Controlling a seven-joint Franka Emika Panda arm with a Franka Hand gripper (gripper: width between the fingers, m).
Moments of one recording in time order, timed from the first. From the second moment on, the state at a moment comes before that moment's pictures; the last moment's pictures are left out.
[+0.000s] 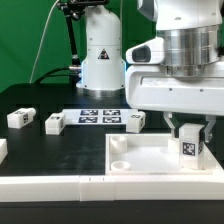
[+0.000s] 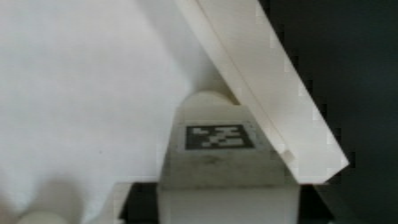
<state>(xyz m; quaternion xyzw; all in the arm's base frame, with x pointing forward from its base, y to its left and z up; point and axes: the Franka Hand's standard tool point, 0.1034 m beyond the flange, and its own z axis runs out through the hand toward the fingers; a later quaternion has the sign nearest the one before) 0.631 0.117 0.074 -0.94 0.34 0.01 0.05</state>
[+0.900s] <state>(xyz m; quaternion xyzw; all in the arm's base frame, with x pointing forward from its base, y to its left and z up) 0.630 0.122 0.073 -0.84 0.54 0.02 0.06</state>
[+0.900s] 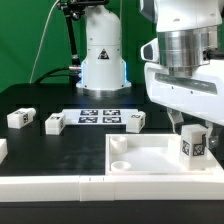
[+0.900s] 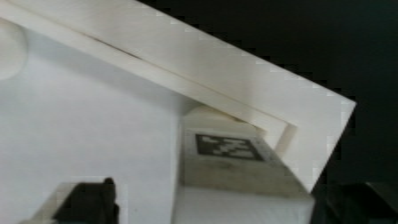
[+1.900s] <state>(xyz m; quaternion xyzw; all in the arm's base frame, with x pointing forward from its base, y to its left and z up) 0.628 0.119 0.071 -1.00 -0.04 0.00 0.03</state>
